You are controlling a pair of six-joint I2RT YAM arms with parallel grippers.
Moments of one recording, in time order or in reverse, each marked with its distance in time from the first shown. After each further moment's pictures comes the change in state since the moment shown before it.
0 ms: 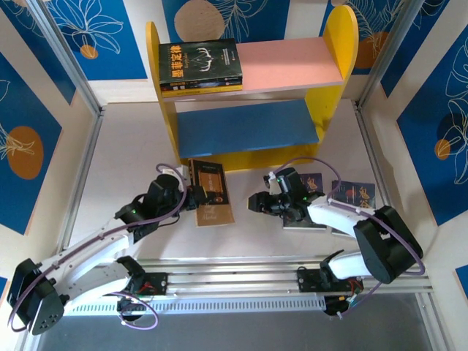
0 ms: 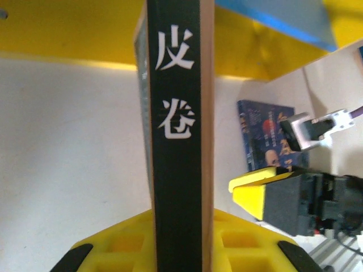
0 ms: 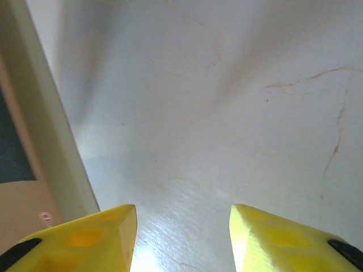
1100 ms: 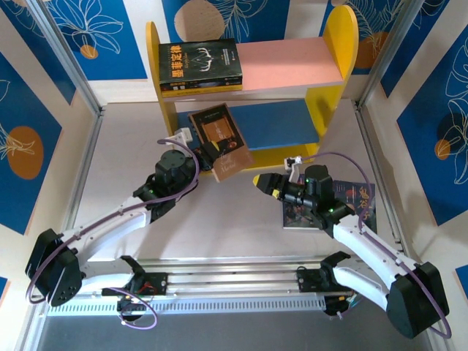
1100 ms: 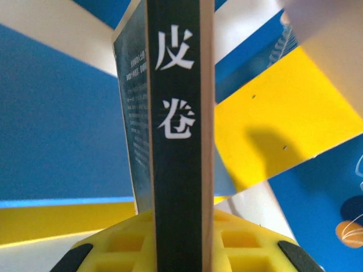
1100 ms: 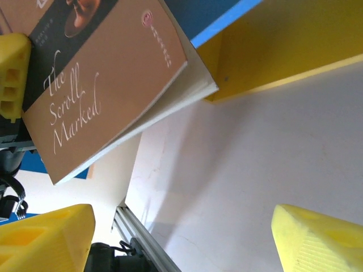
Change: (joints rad) left arm -0.016 0.261 0.187 0.516 -0.218 -0.042; right arm -0.087 -0.411 -0.047 0.142 -0.043 0.251
